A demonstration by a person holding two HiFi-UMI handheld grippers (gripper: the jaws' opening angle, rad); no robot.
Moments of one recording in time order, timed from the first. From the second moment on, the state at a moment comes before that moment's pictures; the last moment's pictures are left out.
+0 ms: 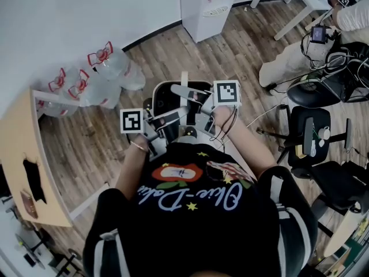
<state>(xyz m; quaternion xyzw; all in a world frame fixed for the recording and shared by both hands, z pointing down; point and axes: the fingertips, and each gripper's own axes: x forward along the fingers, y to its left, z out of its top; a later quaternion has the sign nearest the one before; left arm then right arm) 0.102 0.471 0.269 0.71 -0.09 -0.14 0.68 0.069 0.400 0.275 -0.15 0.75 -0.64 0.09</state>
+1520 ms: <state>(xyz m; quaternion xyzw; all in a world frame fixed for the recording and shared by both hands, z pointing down) 0.011 0.307 0.278 0.72 -0.03 -0.09 0.69 -0.009 0.232 0.287 -0.24 0.72 -0.64 0.11</state>
